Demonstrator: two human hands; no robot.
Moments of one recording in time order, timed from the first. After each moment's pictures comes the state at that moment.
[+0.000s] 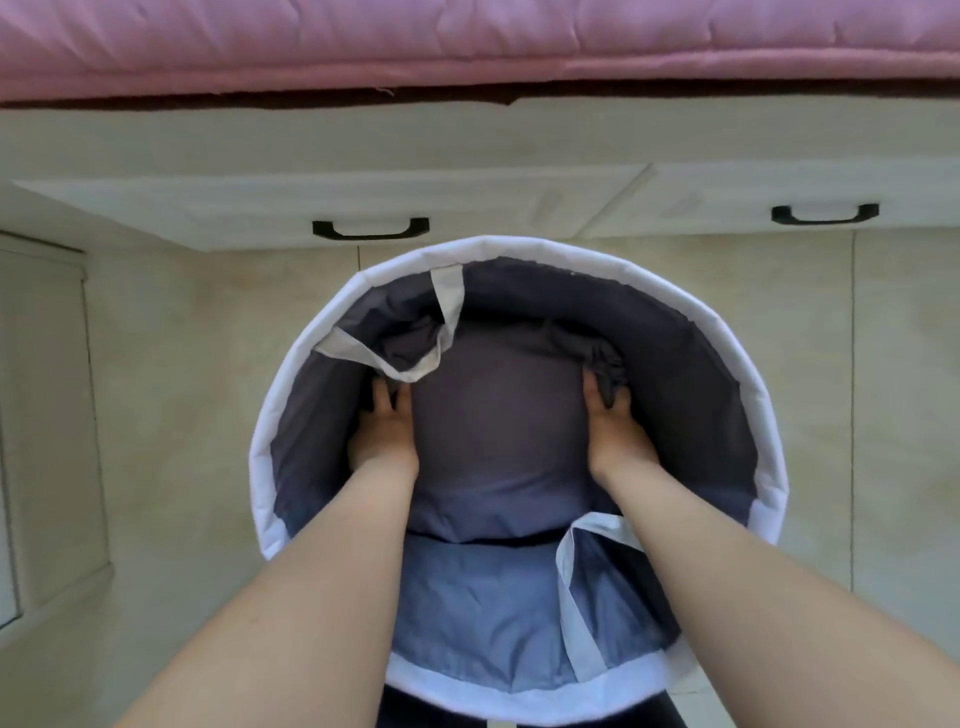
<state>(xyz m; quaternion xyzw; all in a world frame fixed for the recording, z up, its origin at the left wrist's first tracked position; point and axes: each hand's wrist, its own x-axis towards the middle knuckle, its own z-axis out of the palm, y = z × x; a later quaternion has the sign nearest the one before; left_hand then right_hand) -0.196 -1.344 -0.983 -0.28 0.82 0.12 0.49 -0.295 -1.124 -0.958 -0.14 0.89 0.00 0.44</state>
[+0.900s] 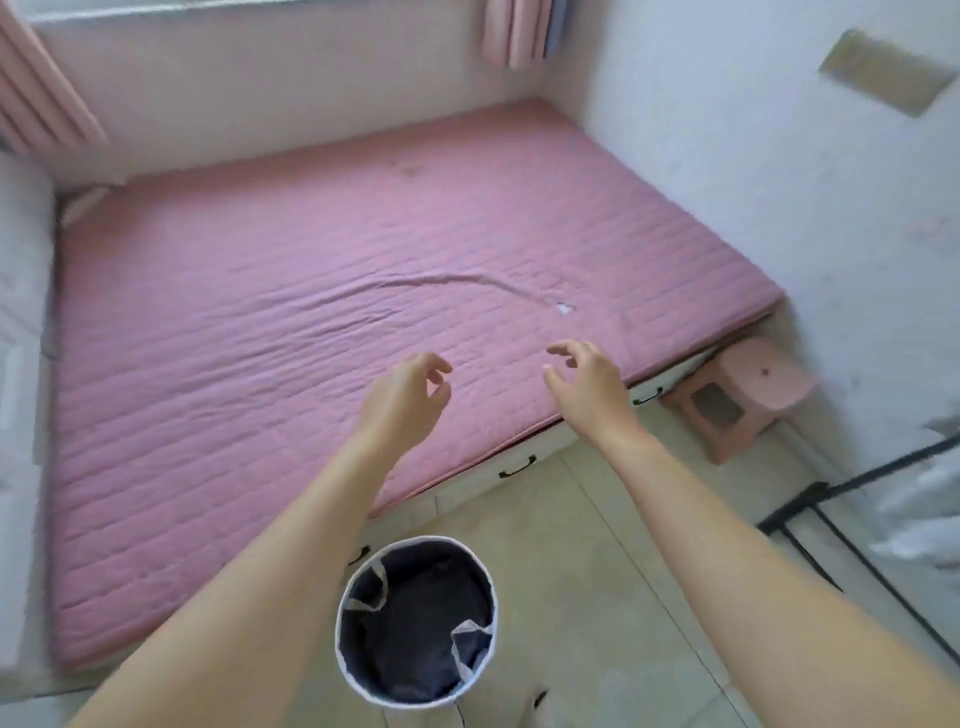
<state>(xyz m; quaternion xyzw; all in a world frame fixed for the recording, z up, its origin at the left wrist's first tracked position) -0.399 -1.260 -0.279 0.02 0.94 0.35 0.02 -0.393 -1.039 -0.247 0.03 0.93 -0.36 0.00</state>
